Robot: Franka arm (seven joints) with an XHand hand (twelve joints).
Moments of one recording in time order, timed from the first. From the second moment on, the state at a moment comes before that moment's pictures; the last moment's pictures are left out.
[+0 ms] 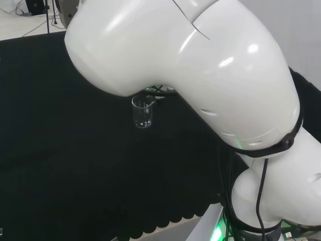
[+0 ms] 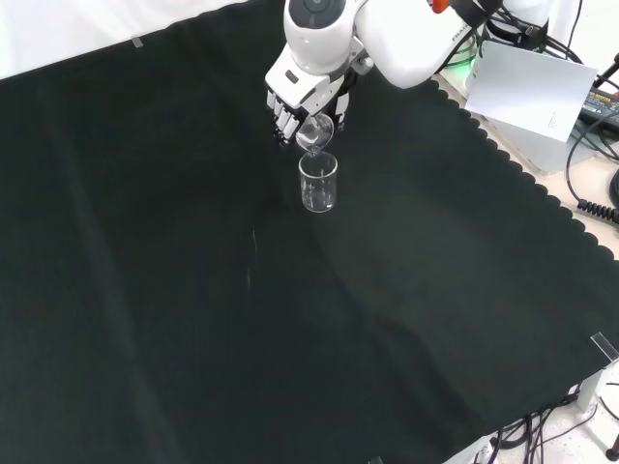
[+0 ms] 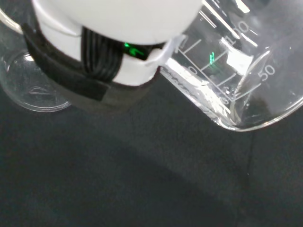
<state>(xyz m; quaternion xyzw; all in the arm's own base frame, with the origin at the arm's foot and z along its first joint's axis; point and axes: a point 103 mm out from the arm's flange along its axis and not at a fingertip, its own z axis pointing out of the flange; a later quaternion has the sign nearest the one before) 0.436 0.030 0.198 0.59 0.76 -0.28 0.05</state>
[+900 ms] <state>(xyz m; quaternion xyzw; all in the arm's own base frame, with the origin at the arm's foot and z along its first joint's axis) 0.438 0.039 0.202 0.58 0.74 -0.32 0.08</state>
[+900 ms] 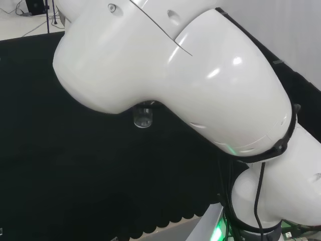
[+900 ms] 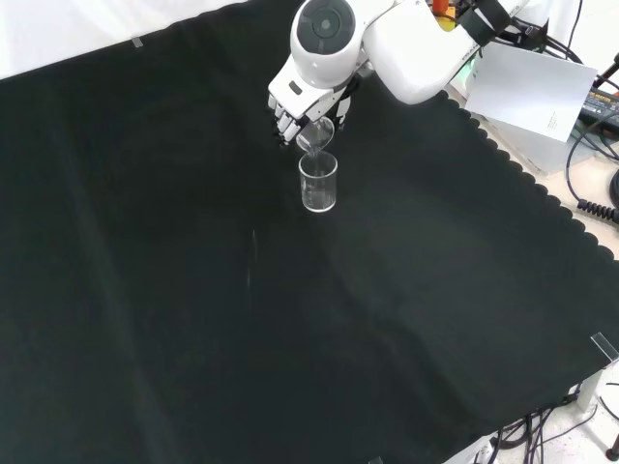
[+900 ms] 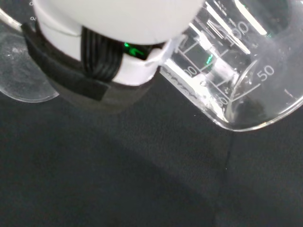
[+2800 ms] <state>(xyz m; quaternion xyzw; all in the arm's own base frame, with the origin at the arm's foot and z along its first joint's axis) 0.440 0.061 0.204 0.57 0.72 -0.39 0.12</state>
